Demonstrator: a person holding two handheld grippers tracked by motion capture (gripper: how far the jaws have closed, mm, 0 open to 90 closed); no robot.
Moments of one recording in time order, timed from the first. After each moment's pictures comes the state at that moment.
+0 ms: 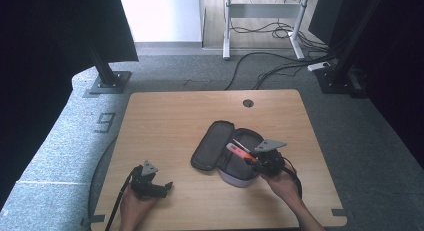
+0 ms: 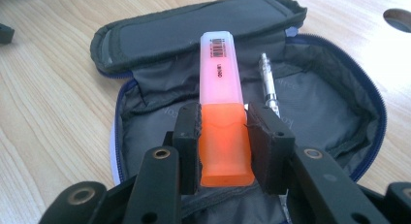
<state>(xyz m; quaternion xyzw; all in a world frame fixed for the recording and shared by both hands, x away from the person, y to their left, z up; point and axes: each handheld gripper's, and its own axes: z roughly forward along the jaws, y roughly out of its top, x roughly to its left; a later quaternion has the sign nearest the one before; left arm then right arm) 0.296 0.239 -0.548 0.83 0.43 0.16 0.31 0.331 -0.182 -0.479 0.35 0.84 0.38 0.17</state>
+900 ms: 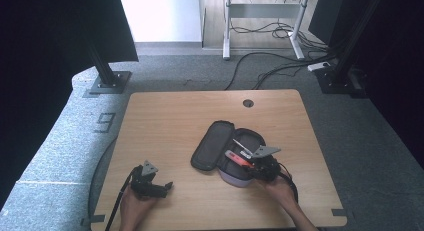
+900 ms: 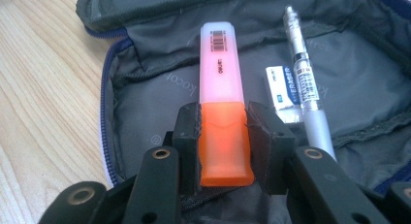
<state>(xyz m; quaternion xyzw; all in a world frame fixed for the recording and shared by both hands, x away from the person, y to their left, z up) 0.296 0.239 -0.548 0.83 0.43 0.16 0.31 0.332 -0.178 -0.516 0.35 0.85 0.36 0.14</state>
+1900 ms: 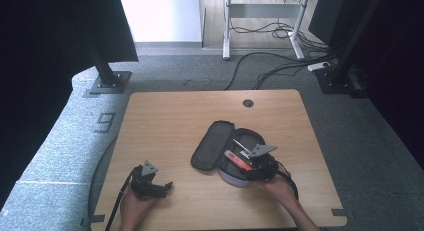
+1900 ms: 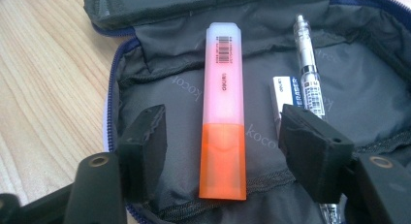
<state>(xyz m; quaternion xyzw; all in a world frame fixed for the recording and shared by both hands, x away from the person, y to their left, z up) 0.296 0.239 -0.548 0.83 0.43 0.16 0.31 0.336 -0.172 -0.510 0.32 0.87 0.35 0.14</state>
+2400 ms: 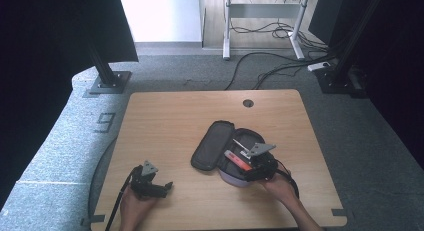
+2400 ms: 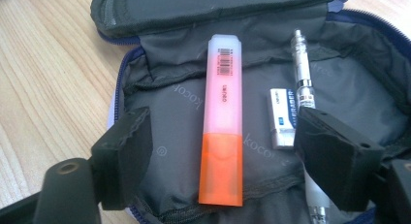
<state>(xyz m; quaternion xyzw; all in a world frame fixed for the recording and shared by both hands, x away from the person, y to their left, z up) 0.296 0.239 -0.548 0.83 0.43 0.16 0.31 0.337 -0.168 -0.501 0.31 0.87 0.35 0.15</state>
